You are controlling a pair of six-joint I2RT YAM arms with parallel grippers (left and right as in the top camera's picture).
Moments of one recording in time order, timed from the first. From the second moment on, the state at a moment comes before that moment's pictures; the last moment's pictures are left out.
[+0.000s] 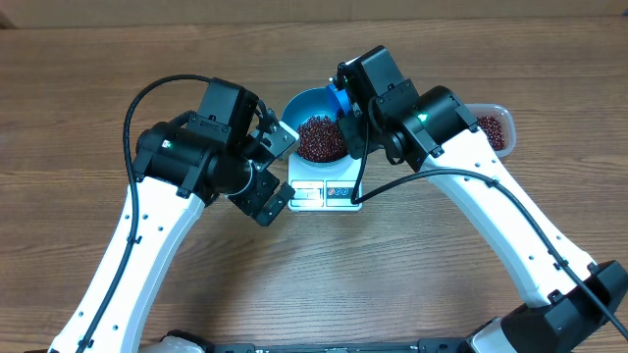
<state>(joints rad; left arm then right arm) -0.37 1.44 1.51 -1.33 0.15 0.32 0.58 1.70 1.73 -1.09 0.13 0.09</state>
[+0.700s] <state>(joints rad) -0.37 1.44 1.51 -1.33 0.15 0.32 0.58 1.70 1.73 -1.09 0.16 0.09</state>
